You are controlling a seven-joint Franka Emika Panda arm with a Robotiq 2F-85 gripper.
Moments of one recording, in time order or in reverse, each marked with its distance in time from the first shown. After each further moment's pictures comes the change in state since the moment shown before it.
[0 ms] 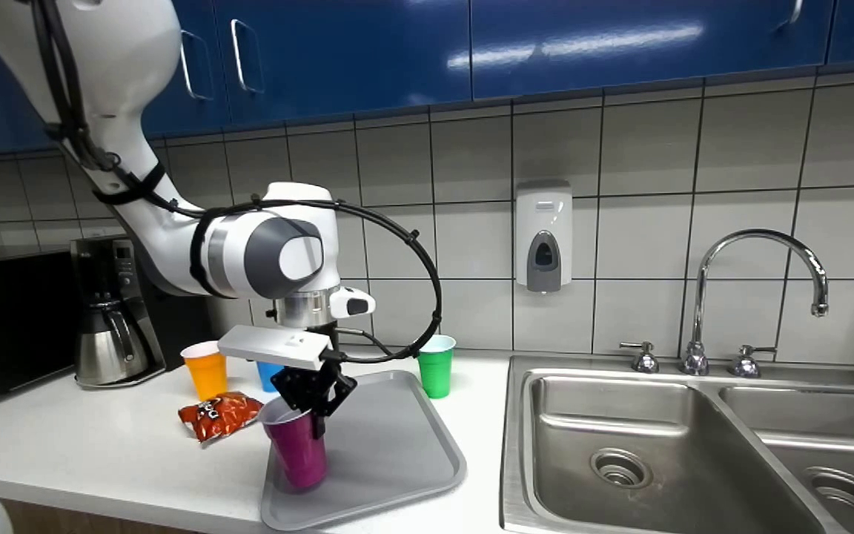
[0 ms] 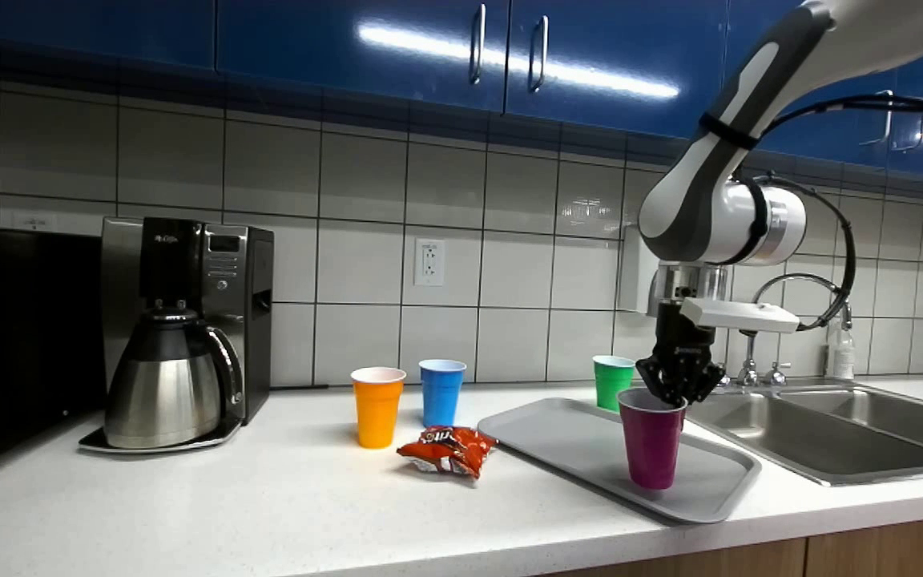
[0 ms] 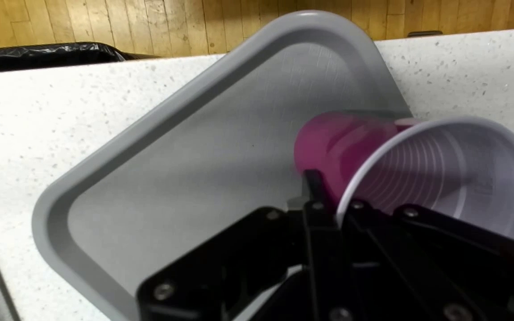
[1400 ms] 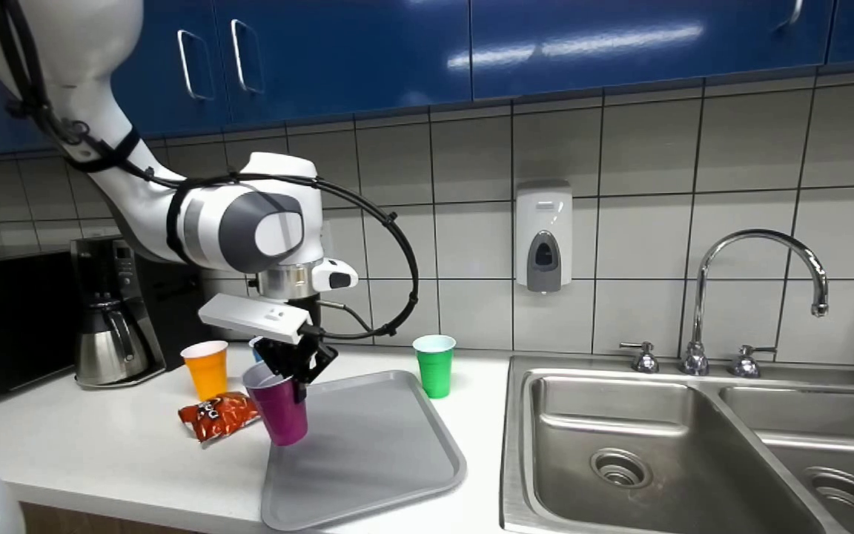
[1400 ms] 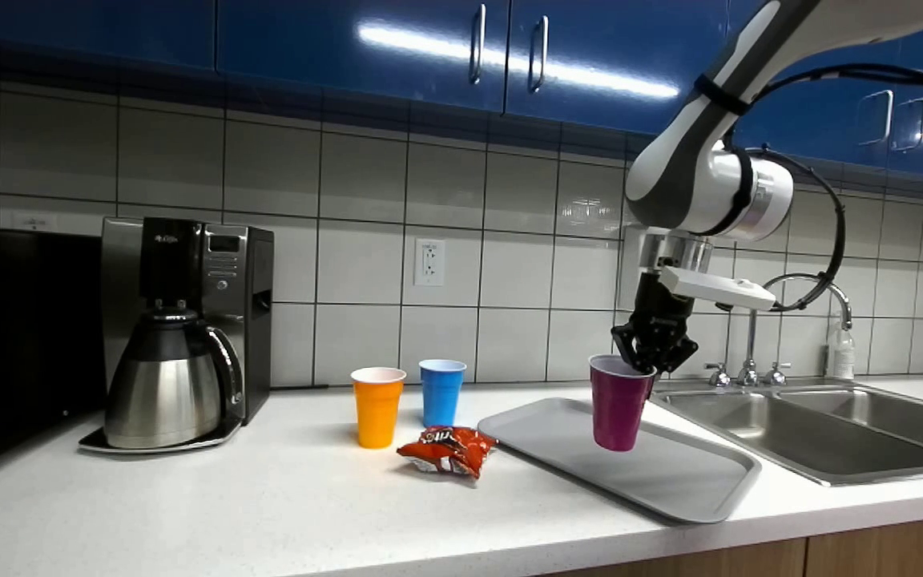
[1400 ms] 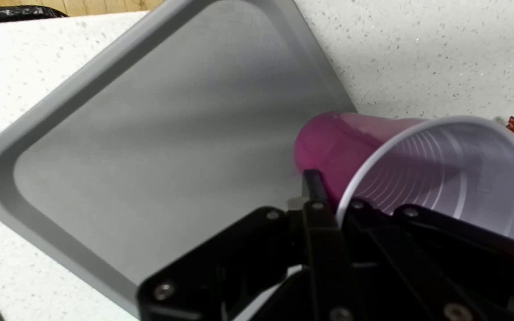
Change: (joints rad) arm 0.047 -0.074 0.017 0.021 0.121 -0.006 -0.021
